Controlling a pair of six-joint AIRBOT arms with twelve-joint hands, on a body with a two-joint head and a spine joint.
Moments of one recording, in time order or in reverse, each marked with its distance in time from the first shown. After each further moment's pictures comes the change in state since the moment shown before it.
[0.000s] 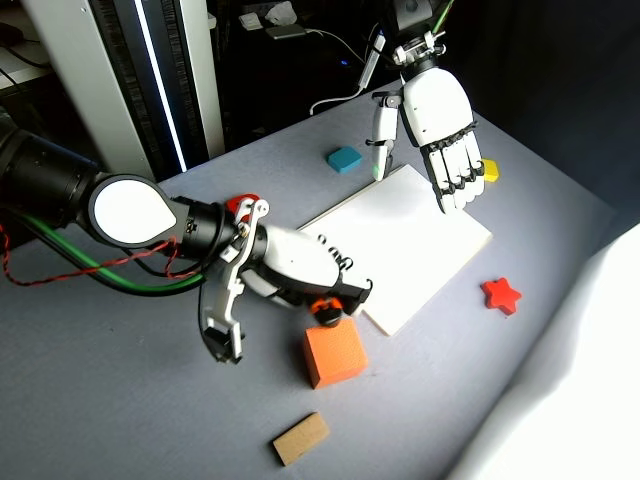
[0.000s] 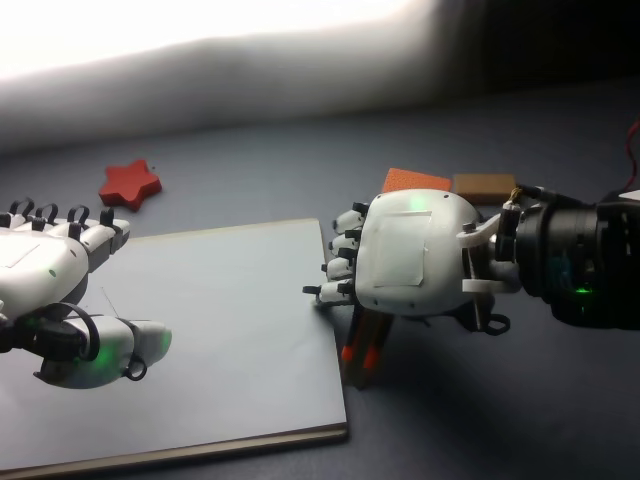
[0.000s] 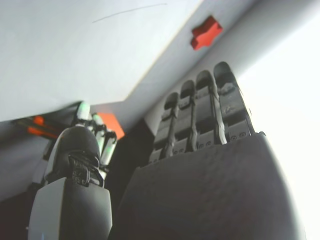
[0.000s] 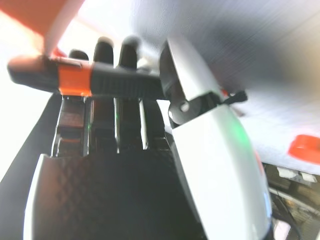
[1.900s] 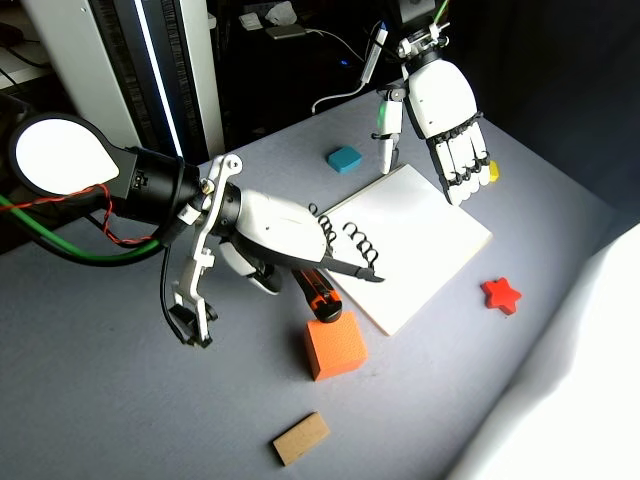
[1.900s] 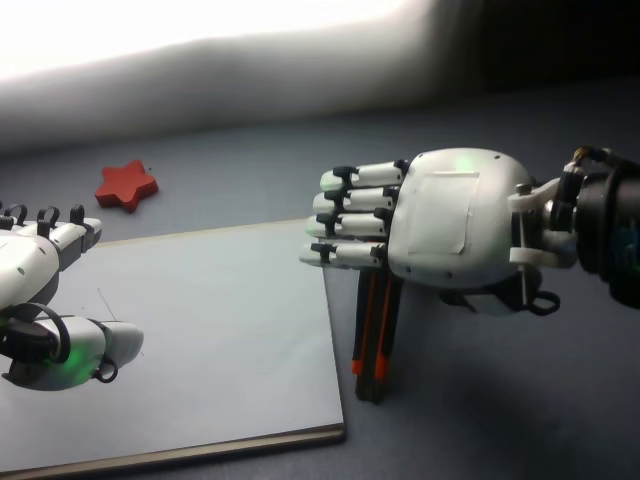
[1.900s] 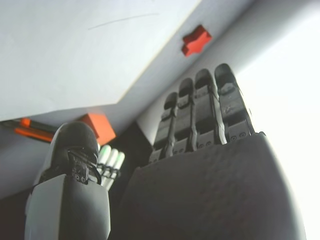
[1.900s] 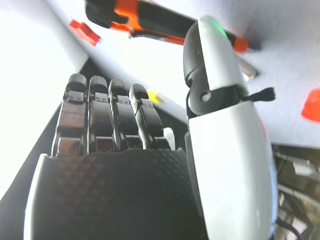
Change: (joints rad) left arm 0.008 0.050 -0.019 -0.009 -0.009 -0.018; right arm 0.080 0.160 -0.183 0.046 -0.105 -0.004
